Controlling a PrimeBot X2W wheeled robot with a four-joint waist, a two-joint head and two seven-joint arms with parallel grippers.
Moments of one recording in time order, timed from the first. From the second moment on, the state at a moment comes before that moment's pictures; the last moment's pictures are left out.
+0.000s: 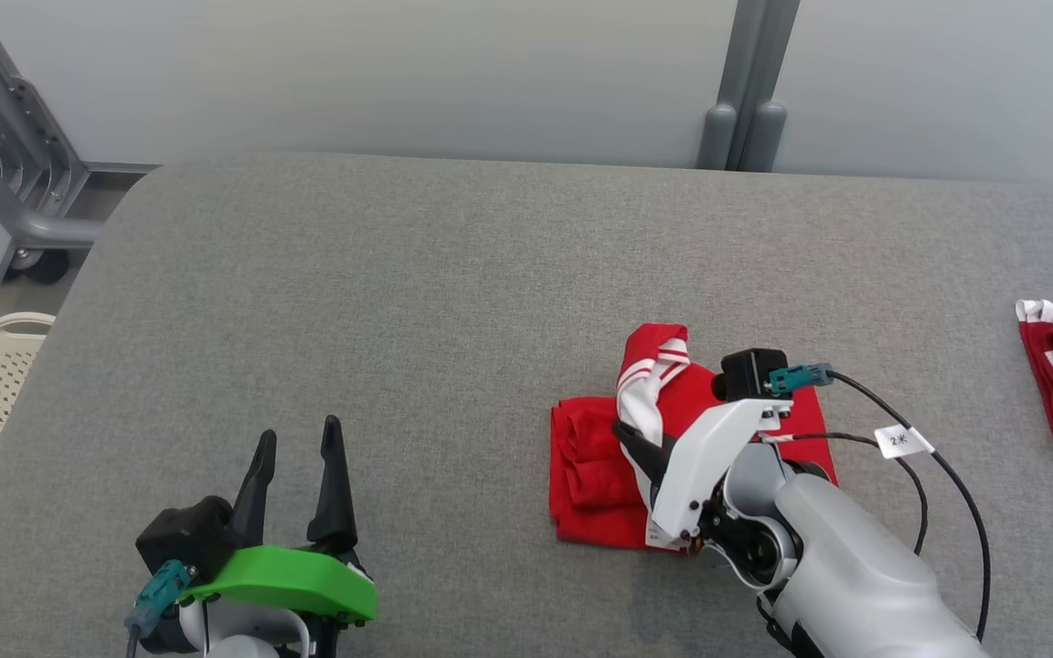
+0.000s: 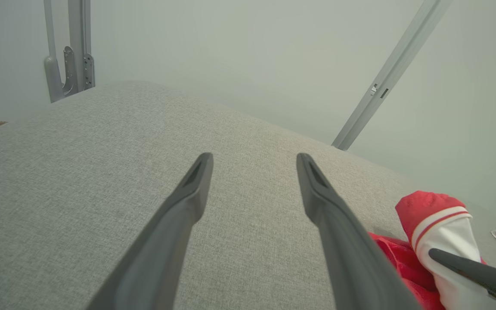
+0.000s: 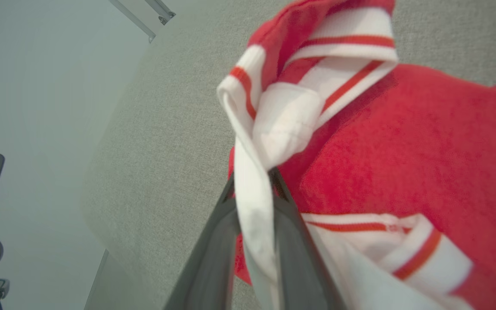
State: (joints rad) left arm -0.09 0.11 -0.28 0.25 -0.58 0.07 -0.26; right arm -0.51 -0.05 0.49 0.71 0.83 0.13 0.20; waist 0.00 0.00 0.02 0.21
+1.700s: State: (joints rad) left arm -0.08 0.12 -0.31 0.20 -0.57 0.09 -0.25; right arm -0.35 -0.13 0.16 0.53 0.64 0.13 -0.04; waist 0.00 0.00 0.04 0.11
